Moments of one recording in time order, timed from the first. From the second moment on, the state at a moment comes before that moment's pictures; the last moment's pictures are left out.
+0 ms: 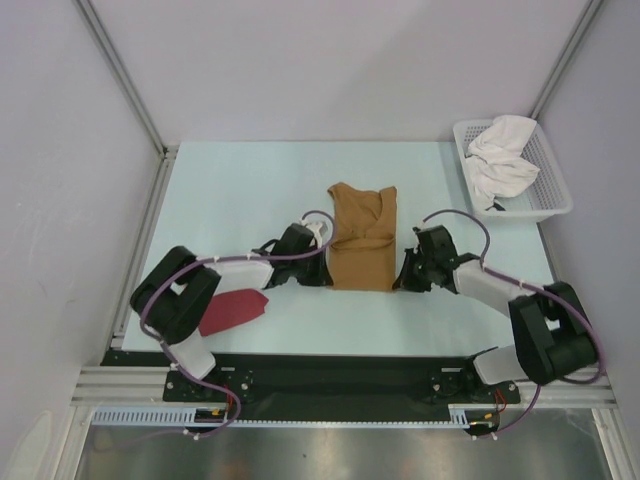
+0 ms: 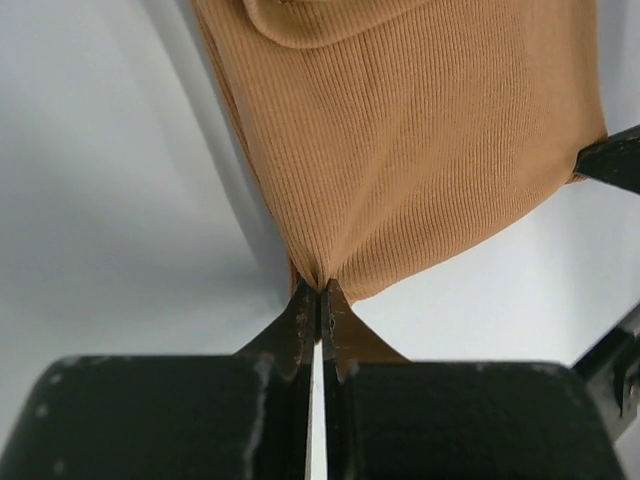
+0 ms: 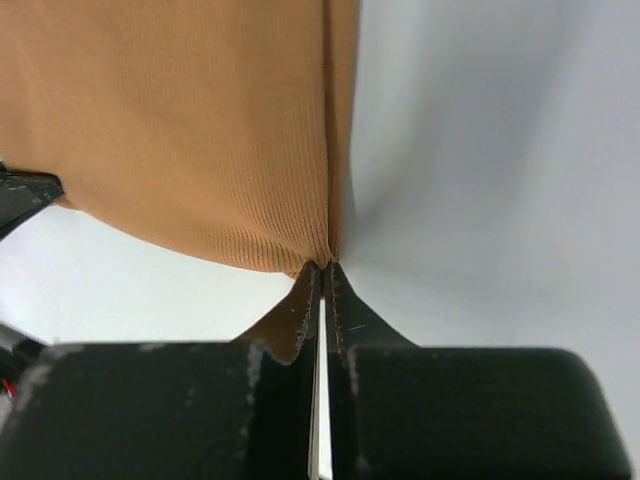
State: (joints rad) left arm -0.65 1.73 0.84 0.04 0.25 -0.54; right arm 0.35 1.44 0.66 -0.21 -0.23 0.54
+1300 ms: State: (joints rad) left arm -0.91 1.22 0.55 0.05 0.06 -0.74; right arm 0.64 1.31 0.49 0.30 -0.35 0.83
